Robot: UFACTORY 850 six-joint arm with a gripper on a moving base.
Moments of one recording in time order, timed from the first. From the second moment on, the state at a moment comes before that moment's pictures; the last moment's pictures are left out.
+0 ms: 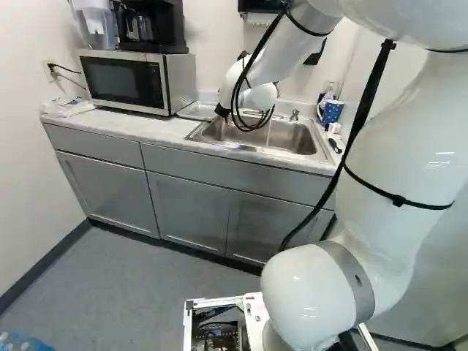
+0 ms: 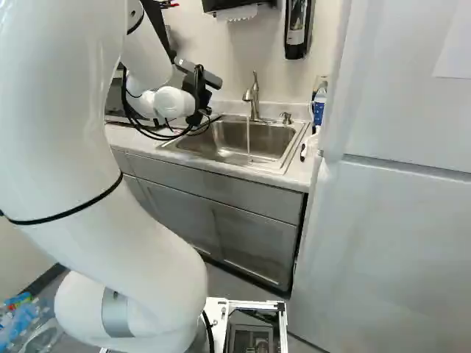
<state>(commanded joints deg) 7.7 -2.9 -49.2 -0.1 29.5 27.2</state>
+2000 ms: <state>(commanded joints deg) 10.3 -13.5 -60.6 -0.1 34.4 -2.4</state>
